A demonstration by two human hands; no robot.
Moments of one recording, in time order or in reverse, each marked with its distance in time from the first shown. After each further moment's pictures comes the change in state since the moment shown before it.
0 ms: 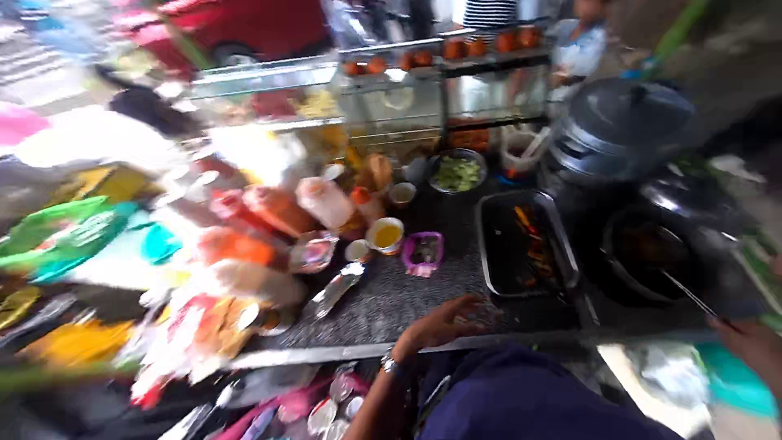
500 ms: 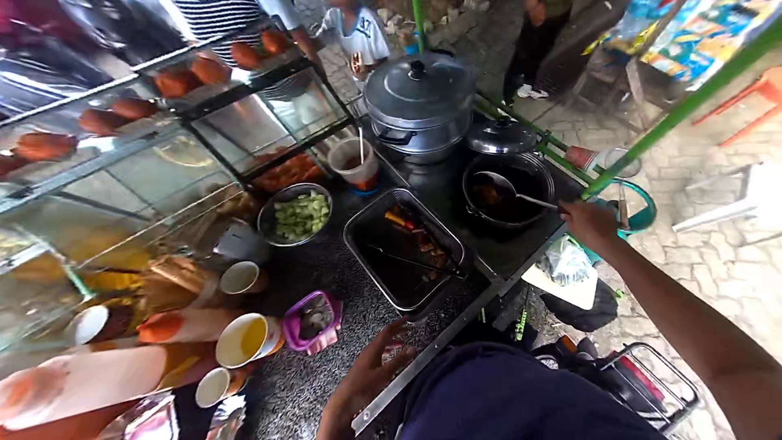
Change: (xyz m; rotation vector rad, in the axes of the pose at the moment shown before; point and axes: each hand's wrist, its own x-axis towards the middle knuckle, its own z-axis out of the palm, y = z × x) left_hand 0.041 0.015 0.002 0.130 -0.151 -0.028; right_hand -0.014 -0.030 -0.021 -0.242 0.213 0.018
